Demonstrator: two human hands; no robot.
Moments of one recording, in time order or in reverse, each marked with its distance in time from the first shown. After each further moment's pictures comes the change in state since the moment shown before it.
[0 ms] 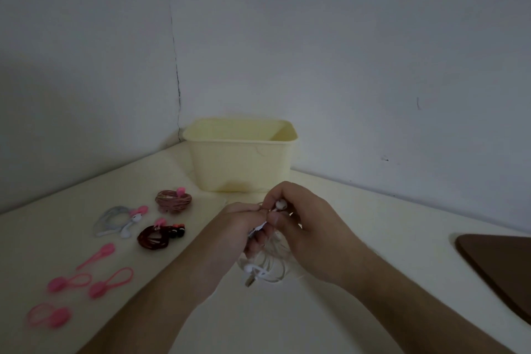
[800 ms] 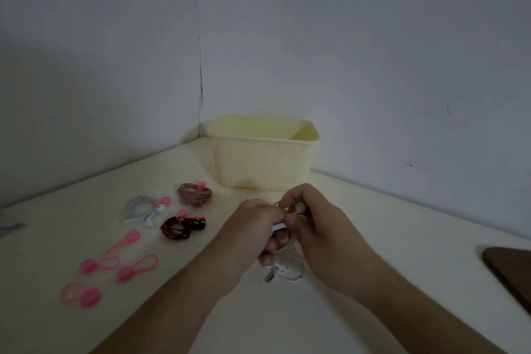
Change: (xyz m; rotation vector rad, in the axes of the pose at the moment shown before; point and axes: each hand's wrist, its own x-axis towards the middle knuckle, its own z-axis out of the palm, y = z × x) left_hand -0.006 -0.005 -0.006 0.048 0.062 -0.026; right_hand -0.007 -0.011 0.015 0.058 0.004 0.078
